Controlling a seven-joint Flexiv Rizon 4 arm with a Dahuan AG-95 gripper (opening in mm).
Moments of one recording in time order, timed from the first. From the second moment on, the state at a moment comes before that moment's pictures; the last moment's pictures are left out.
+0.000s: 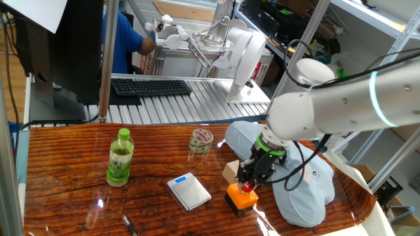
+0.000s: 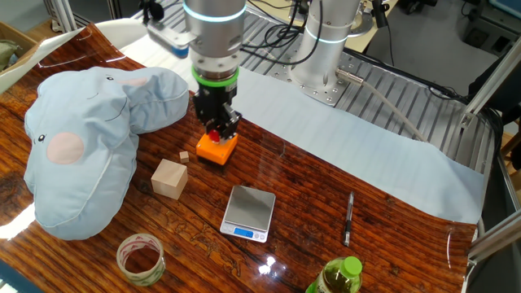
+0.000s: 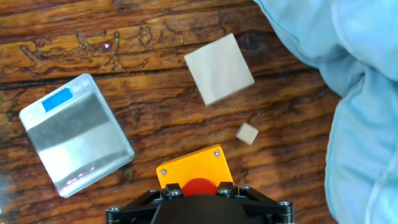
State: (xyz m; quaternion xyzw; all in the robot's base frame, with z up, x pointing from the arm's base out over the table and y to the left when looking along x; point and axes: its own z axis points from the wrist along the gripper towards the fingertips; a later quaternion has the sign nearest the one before) arm 0.470 -0.068 0.090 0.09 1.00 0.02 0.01
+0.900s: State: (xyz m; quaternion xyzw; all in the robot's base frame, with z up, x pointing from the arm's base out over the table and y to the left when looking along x) arm 0.466 -0.071 0.080 0.08 1.00 0.02 0.02
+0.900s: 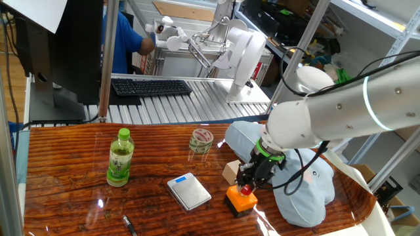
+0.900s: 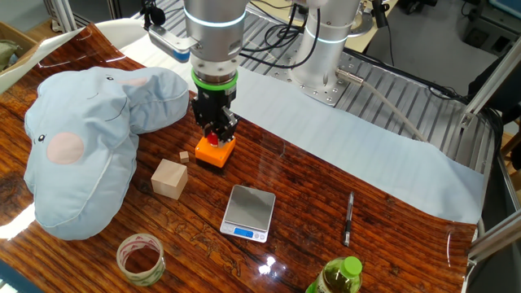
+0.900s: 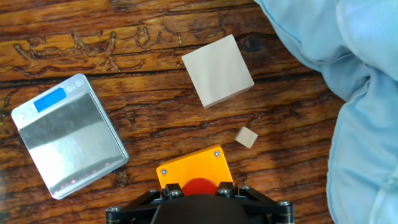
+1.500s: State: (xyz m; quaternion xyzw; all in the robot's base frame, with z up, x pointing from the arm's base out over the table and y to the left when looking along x) arm 0.467 -0.076 0.073 0.08 1.00 0.02 0.03
